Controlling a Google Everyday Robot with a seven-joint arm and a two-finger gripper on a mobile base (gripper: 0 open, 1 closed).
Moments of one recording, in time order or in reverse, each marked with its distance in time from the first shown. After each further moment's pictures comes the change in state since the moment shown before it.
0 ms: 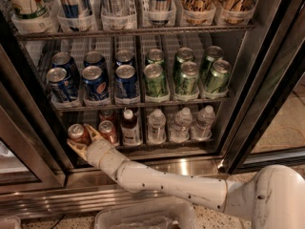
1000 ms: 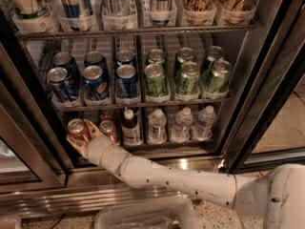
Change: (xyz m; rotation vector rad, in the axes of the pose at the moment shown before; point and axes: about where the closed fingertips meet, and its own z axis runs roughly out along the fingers) arm -0.034 0.002 -0.009 -0.050 -0.001 -0.018
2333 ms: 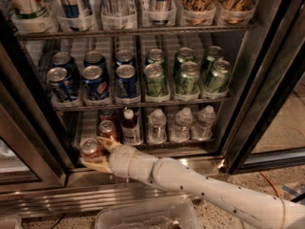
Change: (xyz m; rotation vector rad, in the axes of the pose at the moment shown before) arm -0.016 0.014 -0.094 -0.202 0.066 -0.004
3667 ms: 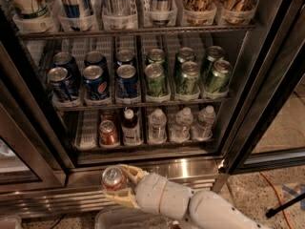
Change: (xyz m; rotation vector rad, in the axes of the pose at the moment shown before) arm -0.003 0.060 -0.122 -0.012 0.087 0.074
